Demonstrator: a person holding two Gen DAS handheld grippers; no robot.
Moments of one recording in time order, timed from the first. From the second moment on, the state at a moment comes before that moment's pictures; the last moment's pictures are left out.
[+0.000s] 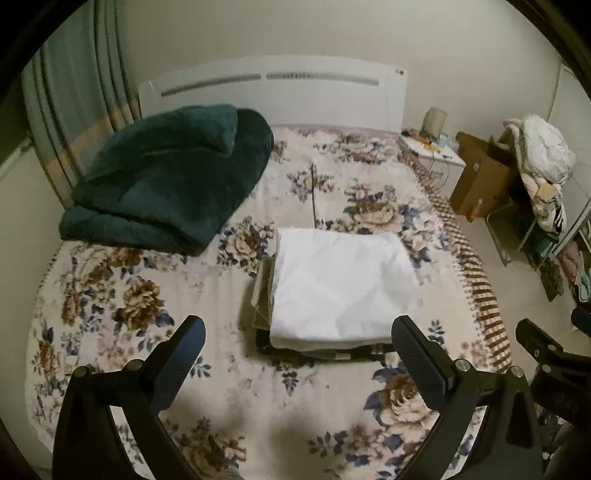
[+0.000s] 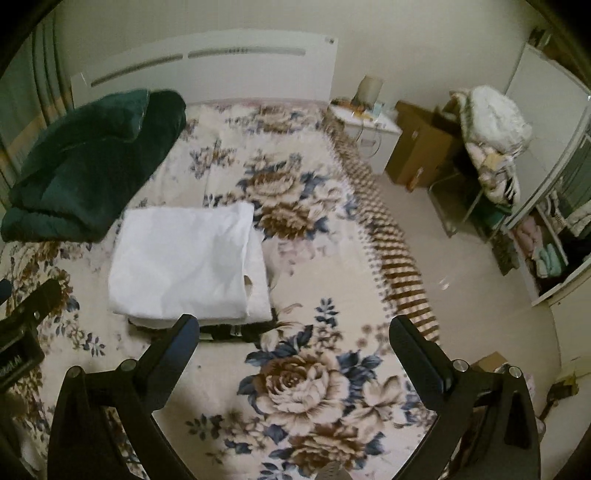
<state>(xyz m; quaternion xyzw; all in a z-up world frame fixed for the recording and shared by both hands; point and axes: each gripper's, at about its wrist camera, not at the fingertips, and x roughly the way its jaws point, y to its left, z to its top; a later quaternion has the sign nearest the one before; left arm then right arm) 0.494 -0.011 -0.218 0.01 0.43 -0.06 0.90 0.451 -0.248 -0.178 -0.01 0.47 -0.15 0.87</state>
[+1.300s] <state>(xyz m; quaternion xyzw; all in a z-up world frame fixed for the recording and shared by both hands) 0.265 0.012 -0.033 0.00 0.32 -0.04 0.95 0.149 -0.201 0.101 0.00 0.31 -0.11 0.94</state>
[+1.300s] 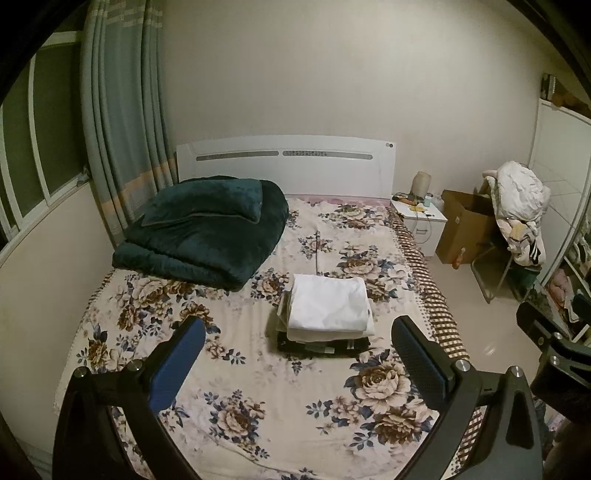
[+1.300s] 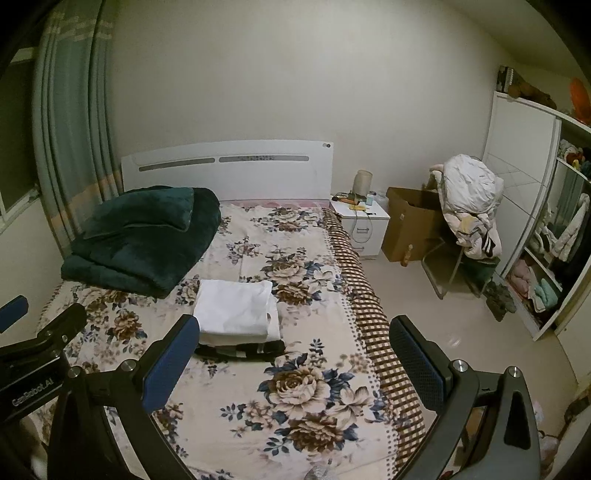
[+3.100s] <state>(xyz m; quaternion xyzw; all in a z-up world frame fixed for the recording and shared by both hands) 0.248 0.028 -0.008 0.00 0.32 -0.03 0.95 0.146 -0.188 0.115 0.00 0.31 -0.10 0.95</state>
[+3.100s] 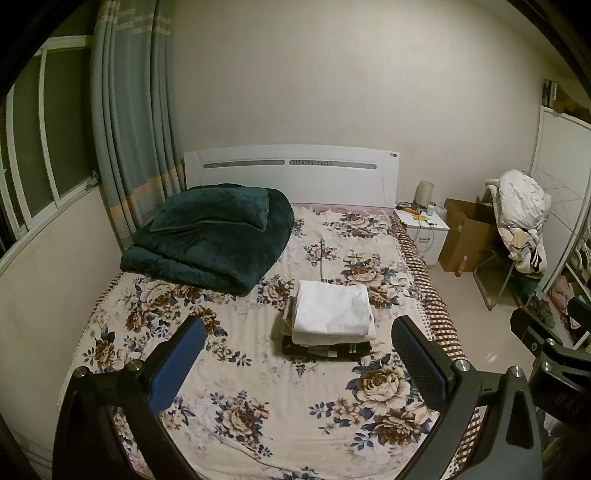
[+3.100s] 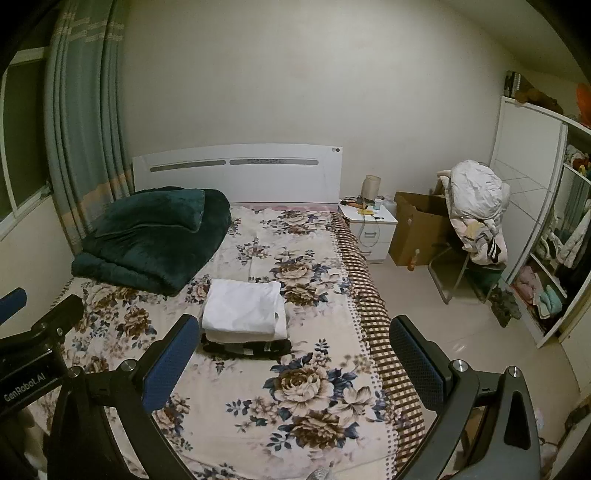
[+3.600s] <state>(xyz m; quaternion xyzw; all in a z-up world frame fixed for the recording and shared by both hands) 0.244 0.028 -0.010 0.00 0.31 -0.03 0.95 0.143 -0.187 0.113 0.00 0.31 -0.10 0.95</state>
